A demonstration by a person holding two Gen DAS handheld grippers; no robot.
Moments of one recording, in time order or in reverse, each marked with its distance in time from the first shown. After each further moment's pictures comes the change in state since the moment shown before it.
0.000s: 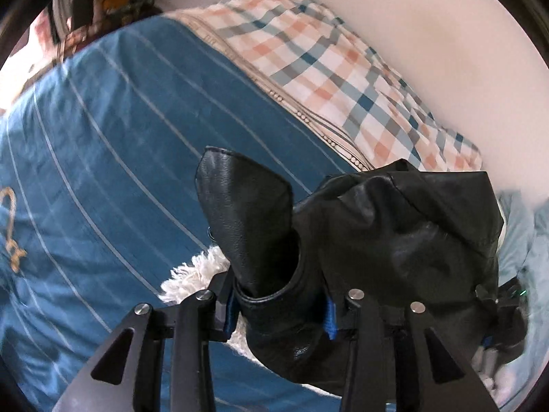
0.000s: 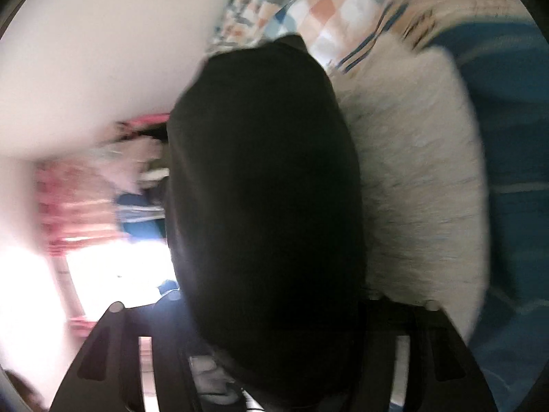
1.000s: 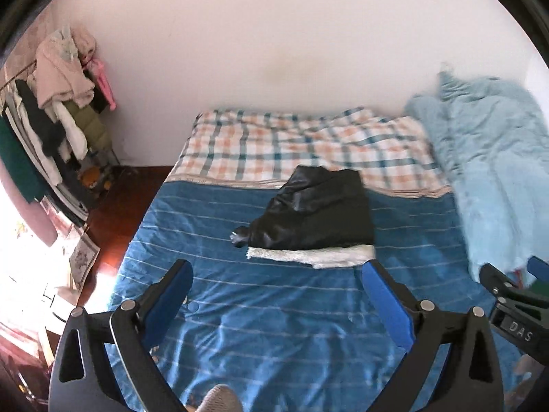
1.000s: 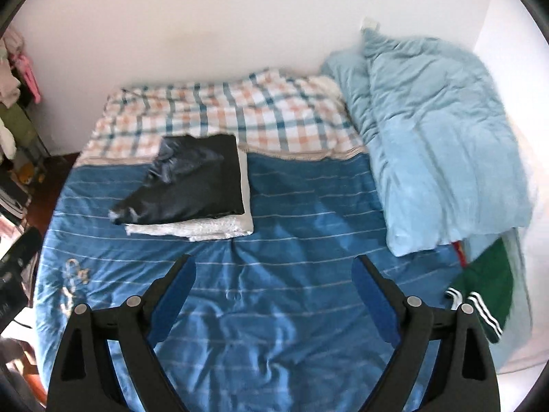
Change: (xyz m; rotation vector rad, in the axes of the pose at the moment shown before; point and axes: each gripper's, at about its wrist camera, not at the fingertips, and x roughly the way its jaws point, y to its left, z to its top) left arm -0.401 -0.057 -0.140 0.658 -0.243 0.055; right arm -0.189 0.354 -0.514 -0.266 -0.650 -1.106
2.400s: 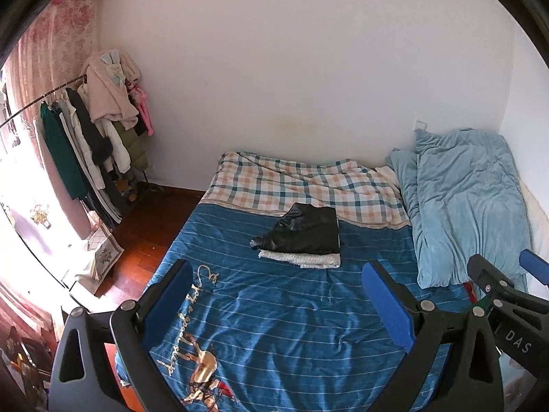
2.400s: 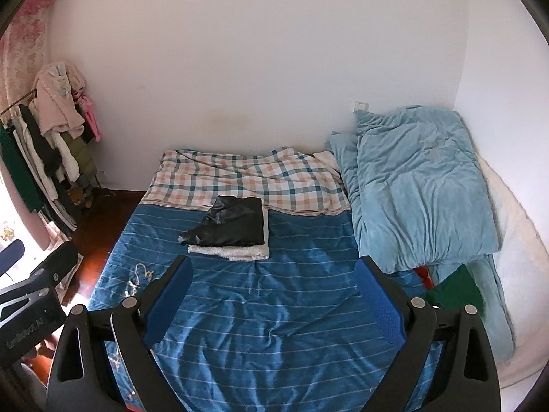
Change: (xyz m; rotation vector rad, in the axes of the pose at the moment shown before) left arm -0.289 0.007 -0.042 -0.084 -0.150 0.023; right arm -0.369 -0.074 -0.070 -0.051 -0.237 0.118
